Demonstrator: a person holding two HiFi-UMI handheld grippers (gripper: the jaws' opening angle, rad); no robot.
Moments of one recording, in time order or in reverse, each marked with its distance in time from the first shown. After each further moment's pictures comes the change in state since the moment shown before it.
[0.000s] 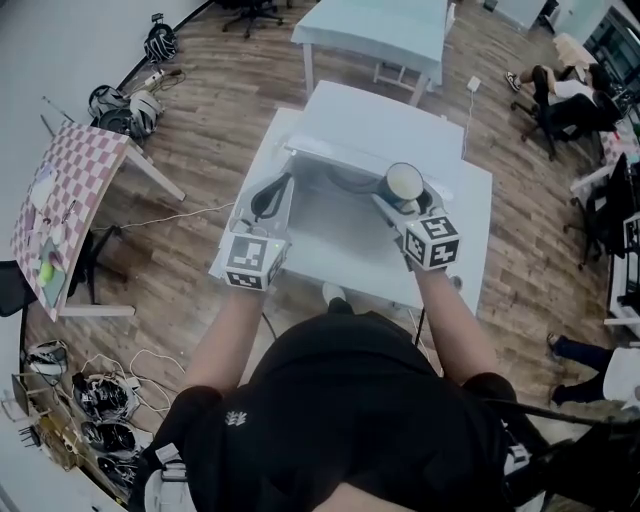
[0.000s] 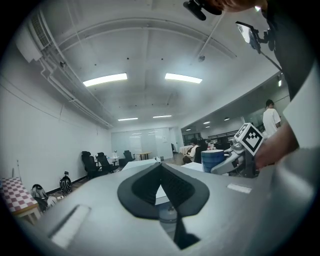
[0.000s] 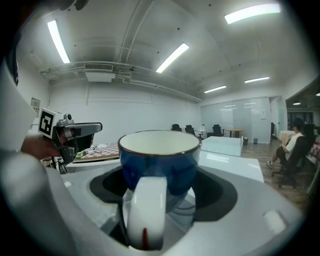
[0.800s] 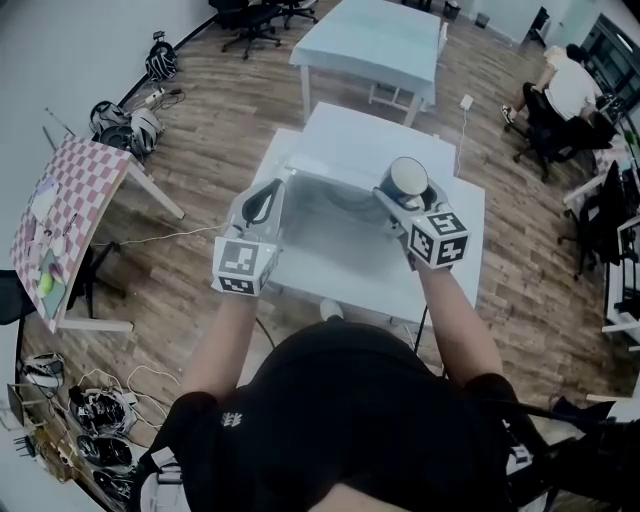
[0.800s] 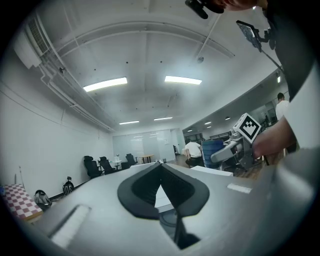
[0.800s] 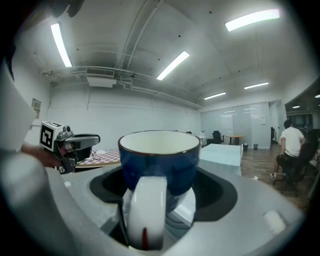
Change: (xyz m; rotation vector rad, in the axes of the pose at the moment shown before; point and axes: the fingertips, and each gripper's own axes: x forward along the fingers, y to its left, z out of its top) left arm -0.010 0.021 0.033 0.029 -0.025 0.023; right arm -0.015 0.000 0.071 -0.010 -0.072 -0.006
